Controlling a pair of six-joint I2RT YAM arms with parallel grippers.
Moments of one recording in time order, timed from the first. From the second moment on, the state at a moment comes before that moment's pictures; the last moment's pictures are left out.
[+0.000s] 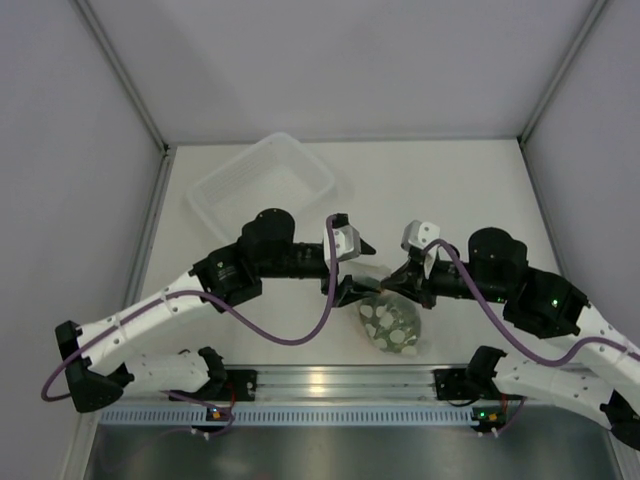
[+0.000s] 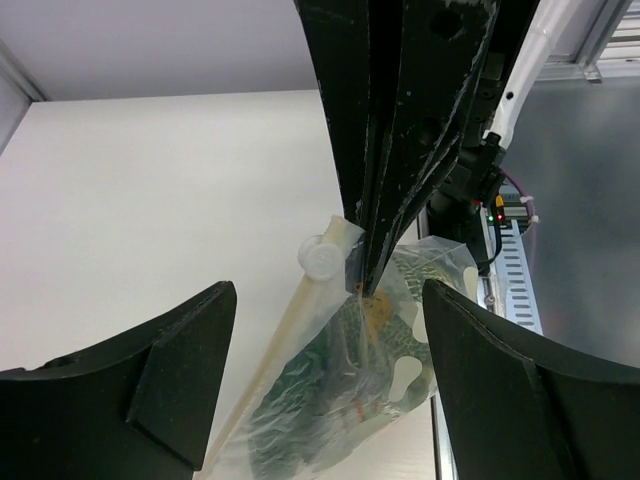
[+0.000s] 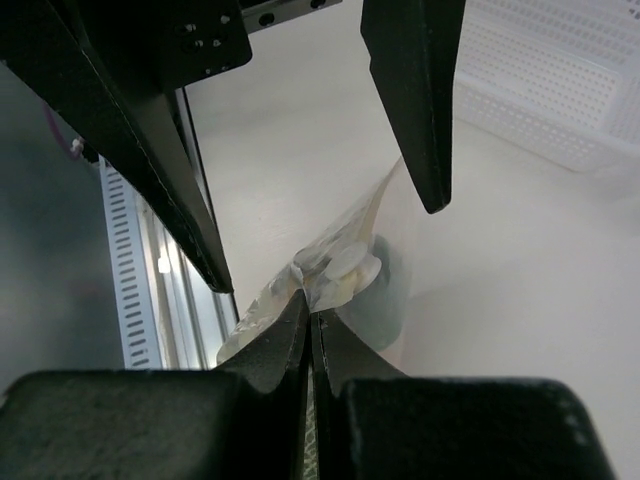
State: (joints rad) left arm -1.03 1.12 1.17 -0.21 0.47 0.17; right arm 0.94 0.75 1.08 -0.65 -0.29 -0.11
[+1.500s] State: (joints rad) left arm -1.03 1.20 1.21 -0.20 0.70 0.10; right arm 0.94 0.71 1.06 -0.70 -0.39 -0.20
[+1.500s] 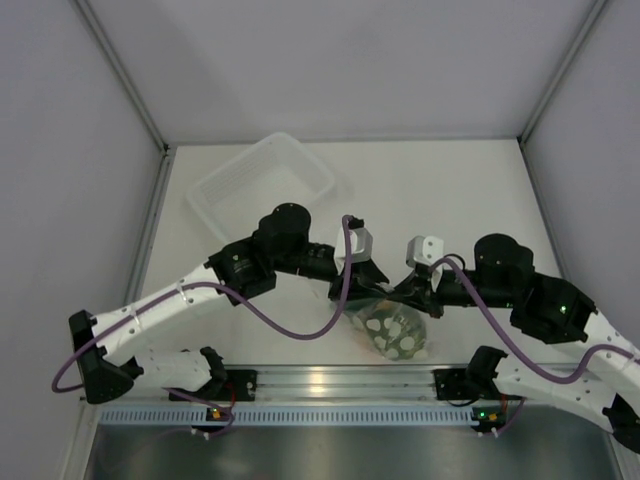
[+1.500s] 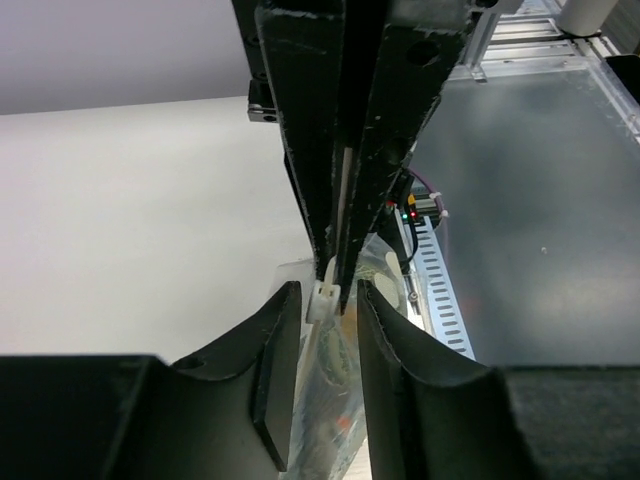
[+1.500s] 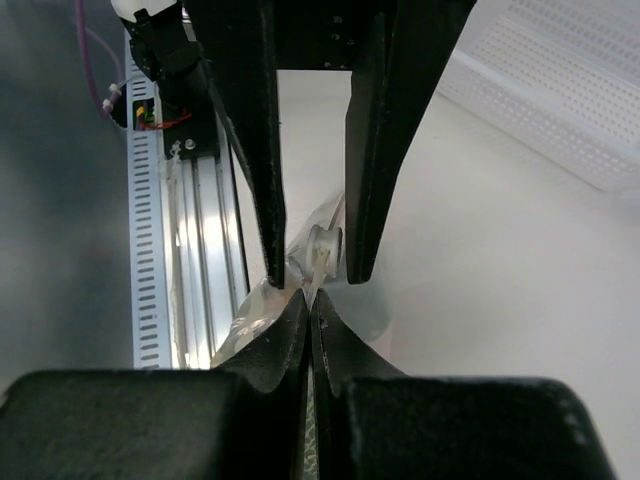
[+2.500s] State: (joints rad) left arm -1.00 1.09 1.06 -0.20 0.63 0.12; right arm 0.94 0.63 1.04 -0.69 -0.33 -0.18
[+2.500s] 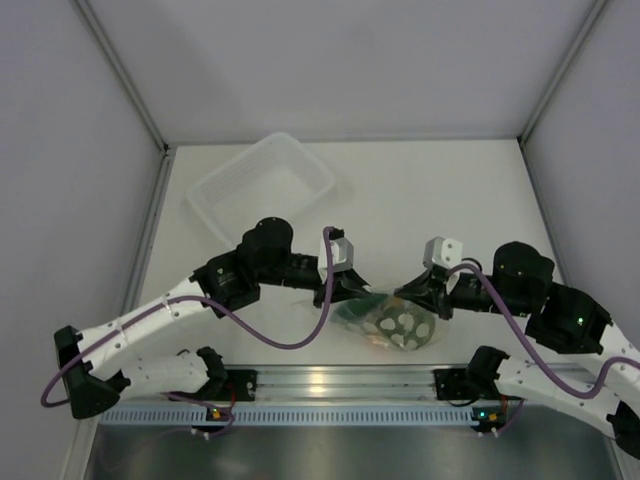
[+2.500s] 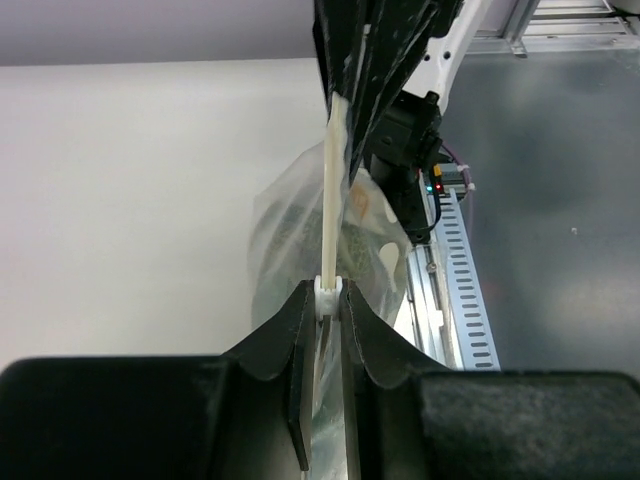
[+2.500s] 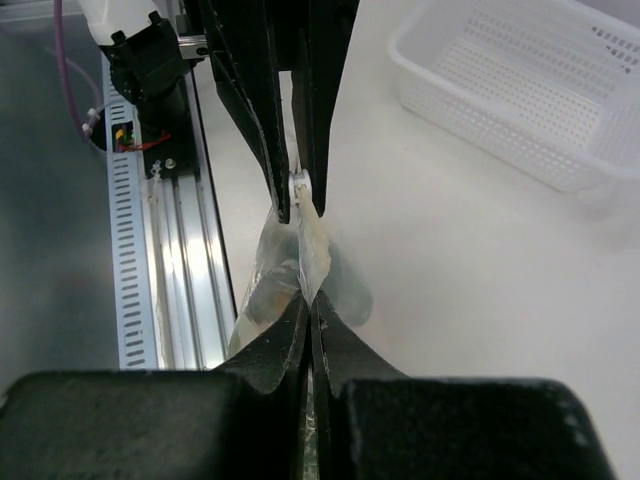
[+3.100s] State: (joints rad) left arm -0.89 0.87 0.74 -0.11 0.49 0.09; right arm 0.94 0.50 1.07 -0.81 -0.16 -0.17
